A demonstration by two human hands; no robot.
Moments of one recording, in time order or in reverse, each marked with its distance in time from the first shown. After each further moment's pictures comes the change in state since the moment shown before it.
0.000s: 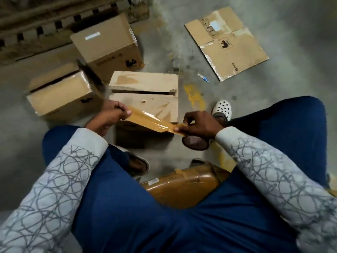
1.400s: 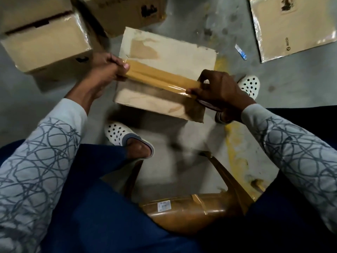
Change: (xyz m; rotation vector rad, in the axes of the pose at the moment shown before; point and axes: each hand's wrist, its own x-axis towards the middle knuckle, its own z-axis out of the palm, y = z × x) left_hand 0.158 -0.054 -0.044 -0.194 0.150 -0.081; right_hand 0.177 -0.002 -0.002 -0.217 0.047 -0.061
